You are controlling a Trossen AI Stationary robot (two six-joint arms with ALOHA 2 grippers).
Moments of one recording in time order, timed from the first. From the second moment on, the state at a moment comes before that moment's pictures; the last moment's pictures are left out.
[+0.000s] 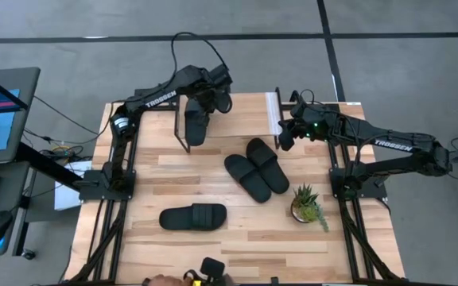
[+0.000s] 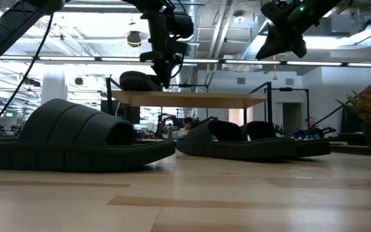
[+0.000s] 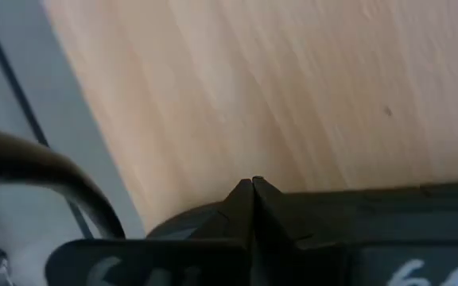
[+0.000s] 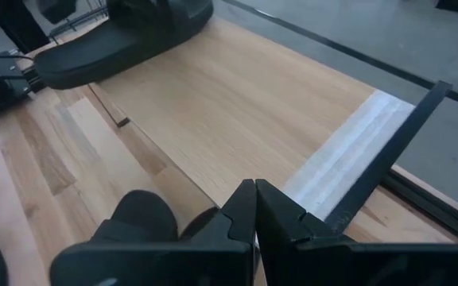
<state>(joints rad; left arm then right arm) 0.55 2.06 2.12 -1.32 -0.13 0.89 -0.31 1.00 0.90 -0.50 0.26 0.28</state>
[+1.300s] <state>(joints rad) 0.52 2.06 2.19 -1.46 -0.16 0.79 -0.31 1.00 0.90 -0.50 0.26 0.28</state>
